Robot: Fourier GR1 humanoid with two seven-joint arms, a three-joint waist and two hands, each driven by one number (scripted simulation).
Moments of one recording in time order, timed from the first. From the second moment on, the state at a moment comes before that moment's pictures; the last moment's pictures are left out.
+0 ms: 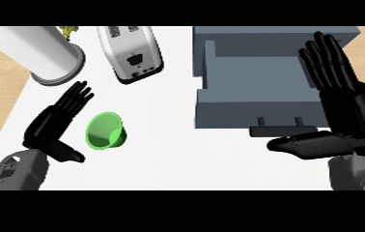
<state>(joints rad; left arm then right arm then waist) -0.27 0.34 0.18 -0.93 0.15 -0.66 -0.42 -0.22 -0.18 -0.07 -1.88 -0.10 0.14 0.08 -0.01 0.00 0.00</state>
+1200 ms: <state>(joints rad) -0.47 0.33 0.12 -0.27 -0.11 -0.43 -0.89 -0.30 -0.19 -0.09 -1.86 -0.12 0.16 0.12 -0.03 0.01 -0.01</state>
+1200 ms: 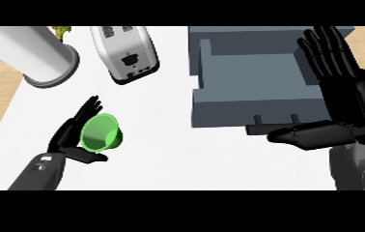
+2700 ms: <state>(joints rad) -0.50 0.19 0.16 -0.31 -0.09 -0.26 -1.08 -0.30 -0.22 -0.14 -1.84 -0.14 0.19 0.13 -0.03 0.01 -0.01</state>
